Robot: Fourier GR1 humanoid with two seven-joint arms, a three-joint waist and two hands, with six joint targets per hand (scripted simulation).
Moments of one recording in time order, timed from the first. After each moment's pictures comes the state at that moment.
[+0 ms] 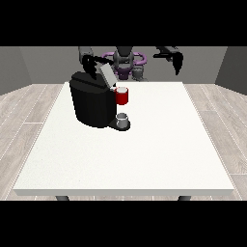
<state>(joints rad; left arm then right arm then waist) -0.28 0.06 0.18 -1.34 0.01 -0.26 -0.04 -0.53 -0.17 -0.09 -1.13 -0.02 0.06 -0.06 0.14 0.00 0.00</state>
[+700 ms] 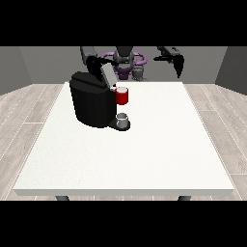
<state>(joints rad) -0.26 0.09 0.18 -1.38 0.02 -0.21 -0.07 -0.65 -0.14 -0.08 -1.06 0.02 0.04 -0.07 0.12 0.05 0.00</state>
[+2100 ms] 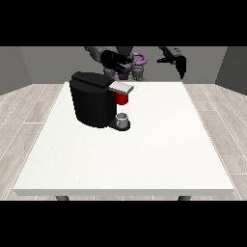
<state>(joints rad) -0.27 0.14 0.18 -1.32 0.05 -0.20 -0.12 -0.80 -0.06 0.00 -1.00 0.13 0.04 -0.09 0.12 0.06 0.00</state>
